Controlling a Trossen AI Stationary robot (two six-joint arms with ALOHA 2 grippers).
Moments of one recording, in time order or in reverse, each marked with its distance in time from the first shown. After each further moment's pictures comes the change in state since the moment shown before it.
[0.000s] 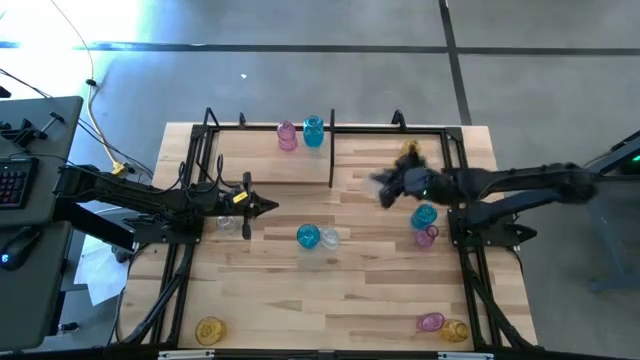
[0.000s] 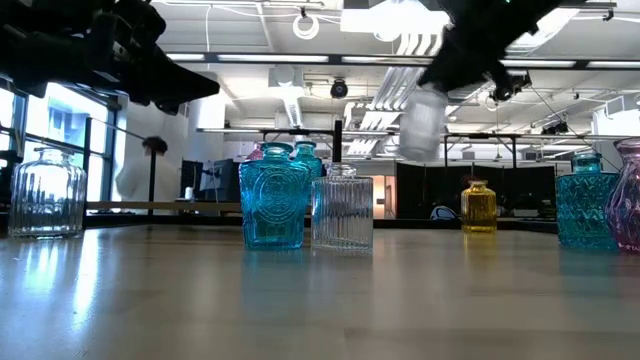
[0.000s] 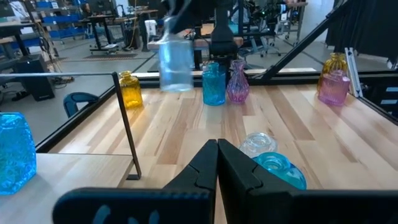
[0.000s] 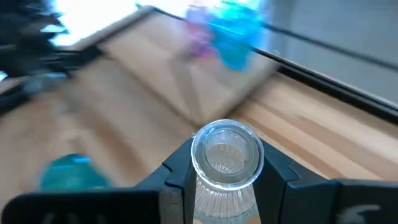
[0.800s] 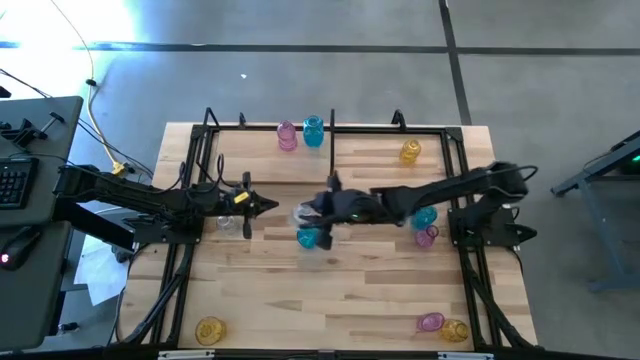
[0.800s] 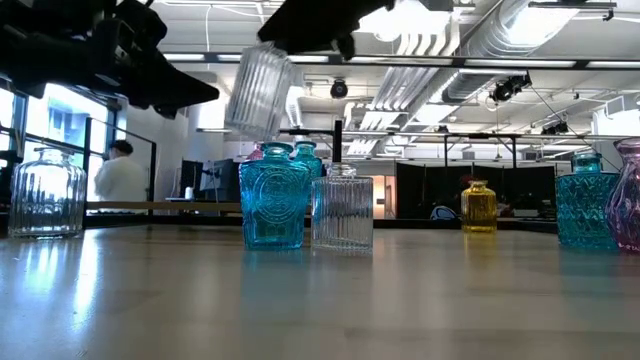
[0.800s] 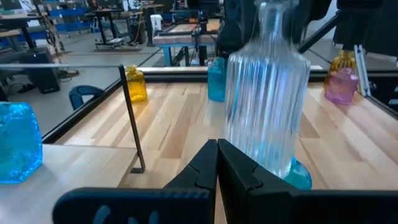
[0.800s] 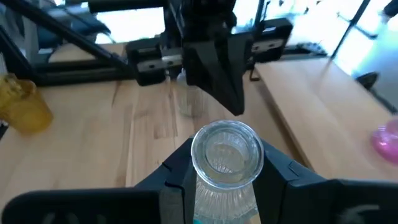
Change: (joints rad) left arm 0.000 0.000 0.000 -0.026 -0.022 -0.017; right arm 0.094 0.675 0.518 0.322 -0.297 -0.476
